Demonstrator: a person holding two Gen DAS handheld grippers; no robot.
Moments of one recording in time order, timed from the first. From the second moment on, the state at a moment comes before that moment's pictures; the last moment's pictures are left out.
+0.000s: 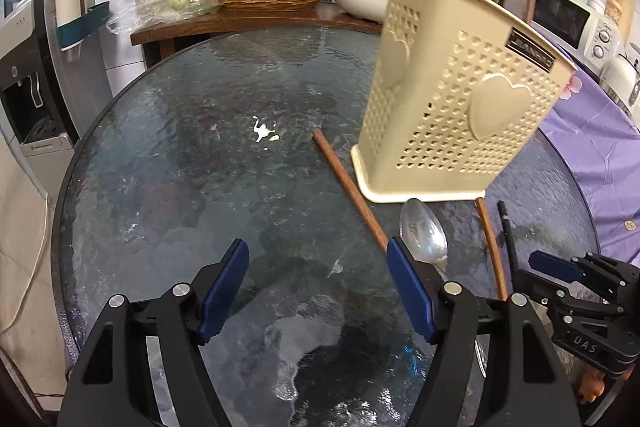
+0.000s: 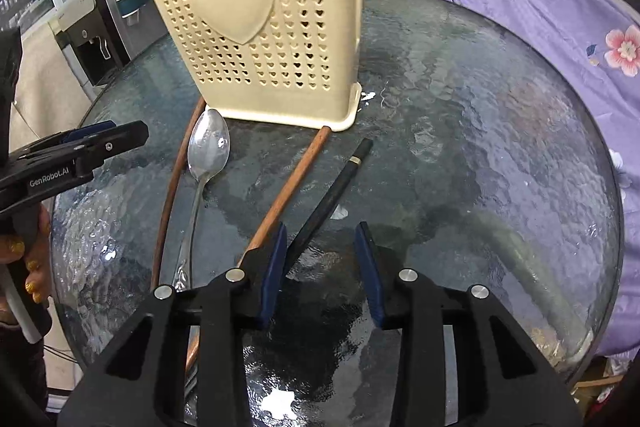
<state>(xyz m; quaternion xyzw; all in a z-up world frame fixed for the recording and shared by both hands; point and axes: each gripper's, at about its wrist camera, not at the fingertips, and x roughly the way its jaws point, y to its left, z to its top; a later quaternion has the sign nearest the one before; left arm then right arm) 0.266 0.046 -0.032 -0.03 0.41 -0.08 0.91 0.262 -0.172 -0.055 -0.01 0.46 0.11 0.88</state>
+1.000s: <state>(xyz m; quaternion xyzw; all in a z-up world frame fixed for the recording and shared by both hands) 0.335 0.050 -0.037 -0.05 0.44 -0.07 0.90 0.312 -0.172 -0.057 -0.02 0.46 0.08 0.88</state>
